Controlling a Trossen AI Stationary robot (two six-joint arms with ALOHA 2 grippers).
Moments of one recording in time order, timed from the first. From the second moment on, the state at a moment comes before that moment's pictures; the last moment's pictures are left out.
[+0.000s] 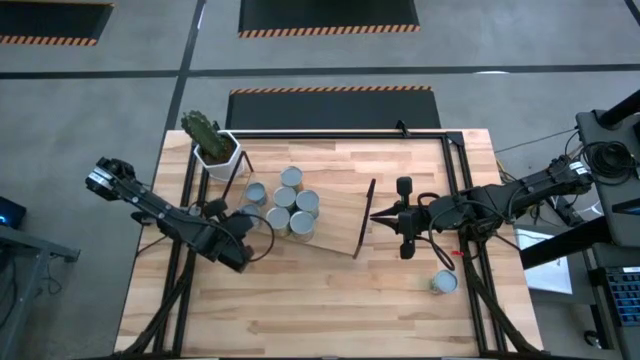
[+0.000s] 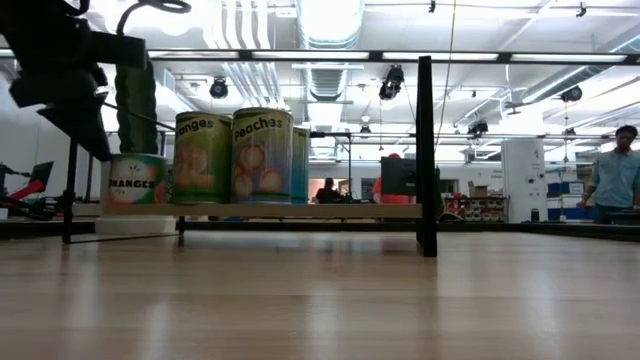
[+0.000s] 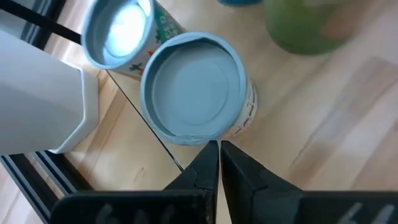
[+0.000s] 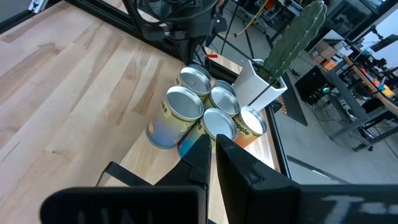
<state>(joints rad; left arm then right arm) -0.50 1.31 0.84 -1.16 -0.56 -1.02 0.32 1.03 0.91 -0.25 0.39 -0.37</state>
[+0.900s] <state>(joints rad) -0.51 1.30 1.03 -1.00 -0.51 -0.51 0.32 1.04 0.86 -0.20 0.38 -0.13</state>
